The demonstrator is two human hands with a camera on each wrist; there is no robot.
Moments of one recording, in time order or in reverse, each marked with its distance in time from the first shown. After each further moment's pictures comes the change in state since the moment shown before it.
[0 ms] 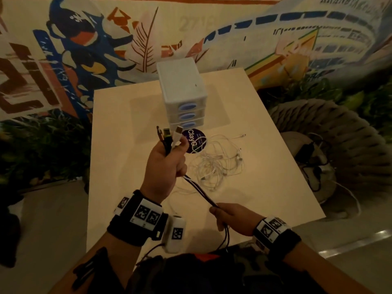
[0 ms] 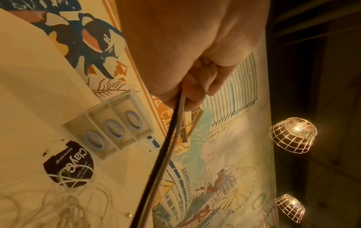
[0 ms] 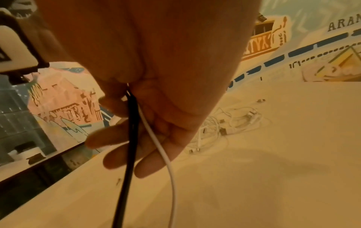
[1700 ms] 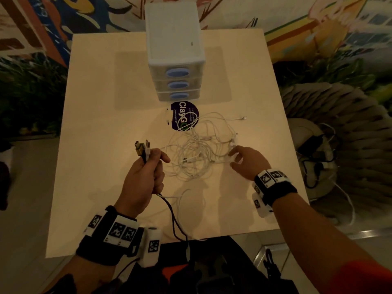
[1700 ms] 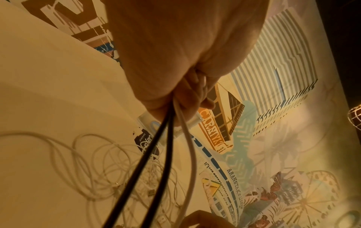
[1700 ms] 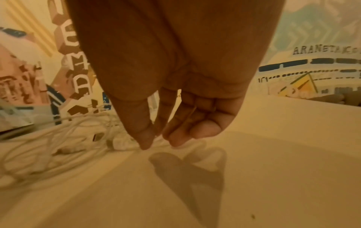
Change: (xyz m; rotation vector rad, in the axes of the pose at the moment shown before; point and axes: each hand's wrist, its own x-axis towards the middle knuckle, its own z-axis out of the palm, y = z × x) left_hand -0.013 -0.089 -0.013 0.119 0.246 -0.296; right_hand 0.087 0.098 -0.131 -0.365 0.331 0.162
